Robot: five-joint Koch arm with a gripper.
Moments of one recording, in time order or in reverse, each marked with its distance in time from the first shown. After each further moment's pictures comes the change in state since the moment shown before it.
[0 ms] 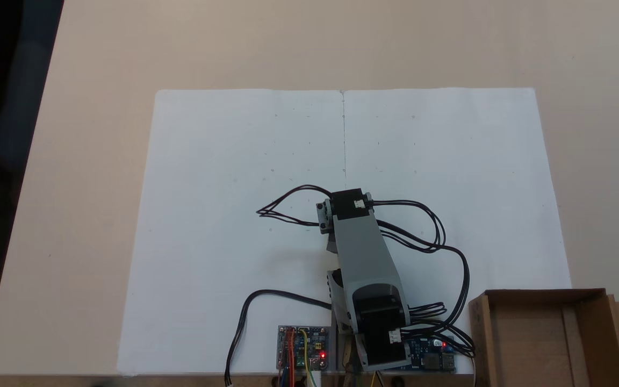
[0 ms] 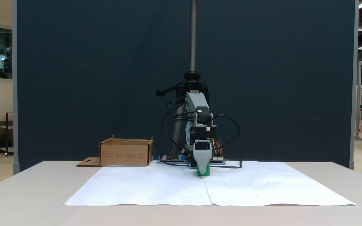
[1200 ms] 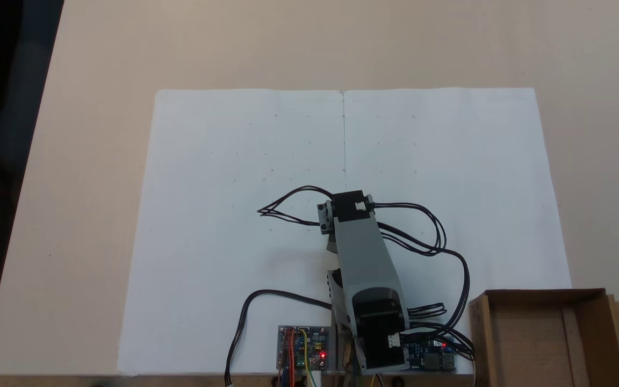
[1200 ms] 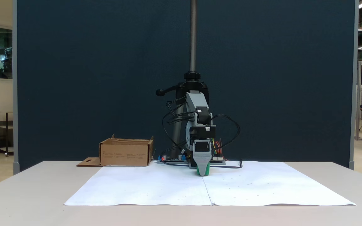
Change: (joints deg) arm 1.0 0.8 1.2 -0.9 0.0
